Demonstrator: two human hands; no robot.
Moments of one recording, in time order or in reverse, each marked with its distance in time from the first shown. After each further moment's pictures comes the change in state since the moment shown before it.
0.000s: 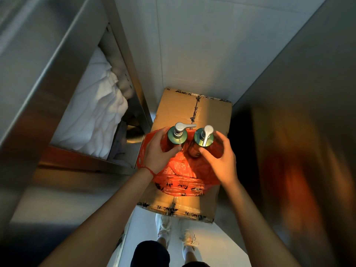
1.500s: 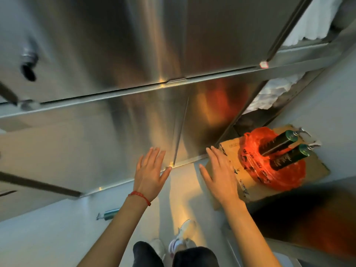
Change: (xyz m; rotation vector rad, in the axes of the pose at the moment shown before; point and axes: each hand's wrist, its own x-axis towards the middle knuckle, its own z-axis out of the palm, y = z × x) left_hand -0.556 0.042 -0.015 0.606 0.783 -0.512; right_hand -0.373 -0.083 -0.018 -0.679 -0.823 -1.042
